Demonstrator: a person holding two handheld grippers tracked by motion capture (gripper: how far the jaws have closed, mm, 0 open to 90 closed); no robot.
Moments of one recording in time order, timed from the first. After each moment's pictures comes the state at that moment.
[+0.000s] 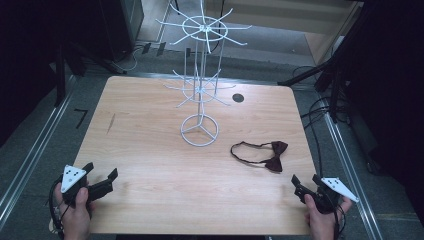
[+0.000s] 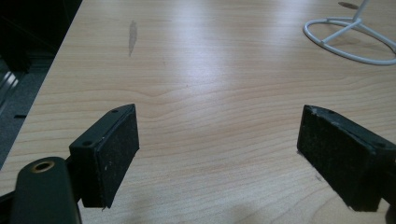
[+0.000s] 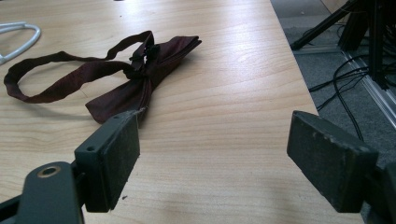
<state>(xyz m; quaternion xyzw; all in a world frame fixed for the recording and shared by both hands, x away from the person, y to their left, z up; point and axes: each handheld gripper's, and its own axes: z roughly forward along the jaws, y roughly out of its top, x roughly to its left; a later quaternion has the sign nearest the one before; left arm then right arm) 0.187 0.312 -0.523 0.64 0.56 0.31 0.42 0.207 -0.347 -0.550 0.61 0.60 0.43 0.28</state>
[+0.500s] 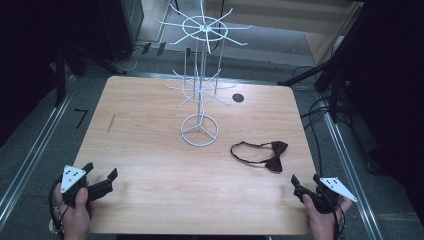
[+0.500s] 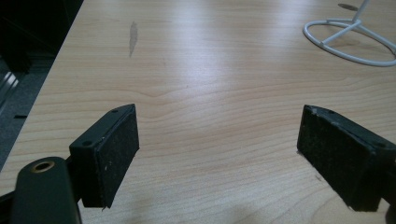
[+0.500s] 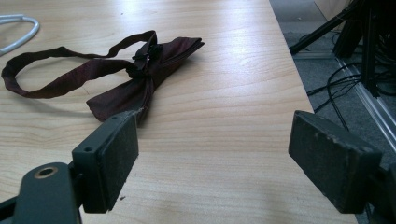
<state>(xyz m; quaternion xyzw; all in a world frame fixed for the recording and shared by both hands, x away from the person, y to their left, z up) 0.187 0.312 -0.523 0.64 0.56 0.31 0.42 0.207 -0.344 -0.546 0.60 0.62 0.42 0.29</state>
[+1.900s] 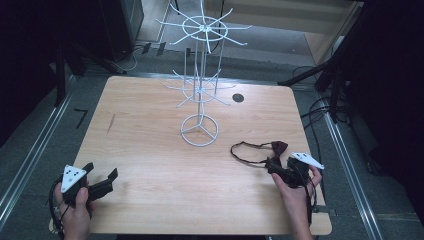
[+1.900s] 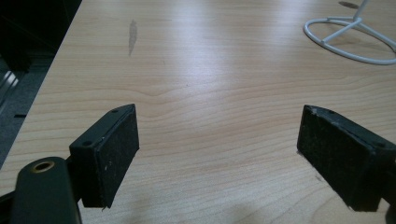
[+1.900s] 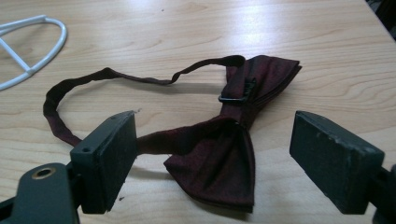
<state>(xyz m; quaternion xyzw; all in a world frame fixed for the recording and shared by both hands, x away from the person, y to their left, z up) 0.187 0.312 -0.523 0.64 0.56 0.31 0.42 0.270 -0.272 -0.528 0.63 0.63 0.39 0.23</state>
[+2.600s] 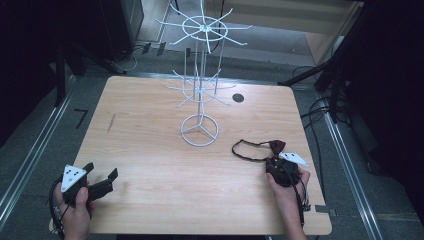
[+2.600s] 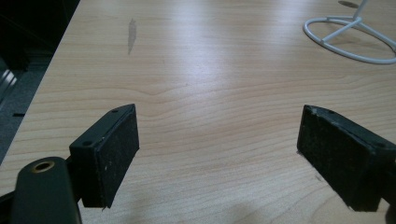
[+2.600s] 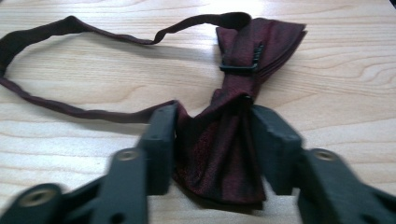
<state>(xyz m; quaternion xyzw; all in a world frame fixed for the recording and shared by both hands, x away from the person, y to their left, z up) 0.188 0.312 -0.523 0.64 0.56 0.30 0.42 0.278 -0.253 -0.548 0.62 0.66 0.32 0.27</state>
